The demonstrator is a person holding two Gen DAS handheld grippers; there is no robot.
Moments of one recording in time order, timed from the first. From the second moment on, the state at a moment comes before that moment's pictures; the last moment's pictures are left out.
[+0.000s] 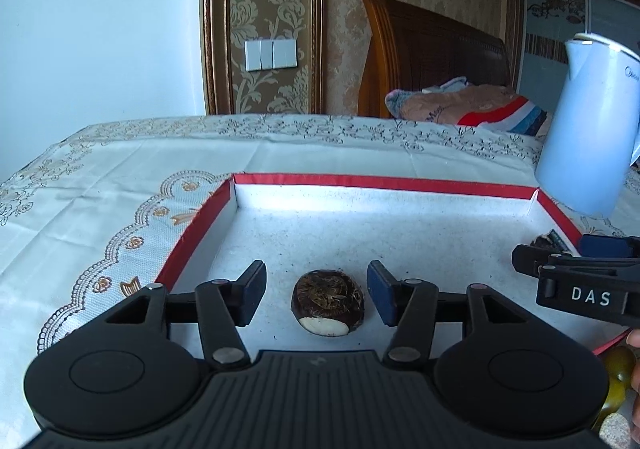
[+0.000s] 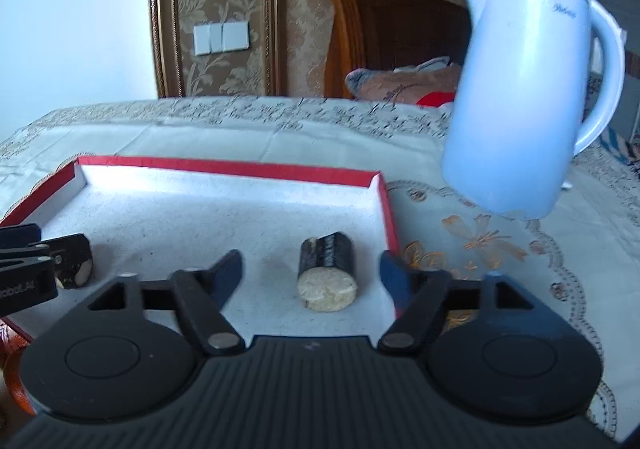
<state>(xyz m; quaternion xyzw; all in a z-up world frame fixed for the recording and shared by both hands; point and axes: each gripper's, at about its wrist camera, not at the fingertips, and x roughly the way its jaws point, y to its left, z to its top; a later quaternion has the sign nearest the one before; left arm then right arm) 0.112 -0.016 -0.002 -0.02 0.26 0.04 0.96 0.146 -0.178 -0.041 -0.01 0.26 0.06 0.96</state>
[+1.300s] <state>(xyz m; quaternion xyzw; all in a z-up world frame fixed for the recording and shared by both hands) 0.008 0.012 0.009 -0.05 0.16 0.03 0.99 0.069 -0.204 -0.041 0.06 0.25 0.09 0.96</state>
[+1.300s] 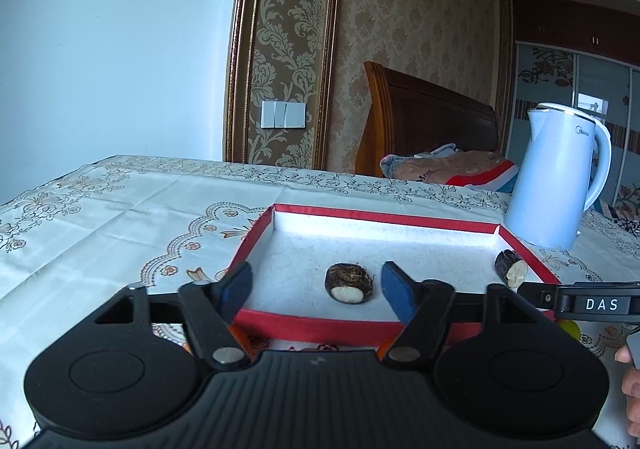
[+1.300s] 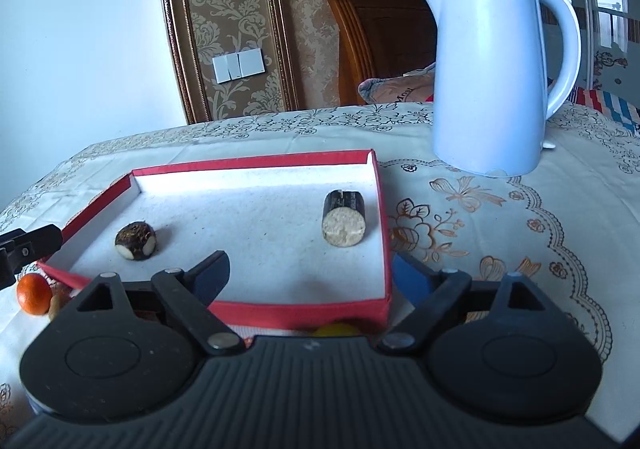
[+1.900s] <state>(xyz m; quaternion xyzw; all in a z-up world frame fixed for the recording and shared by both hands) -0.014 0.012 -0.002 -0.02 0.19 0.01 0.98 0.033 -0.221 -0.043 0.08 0.23 0.10 0.96</state>
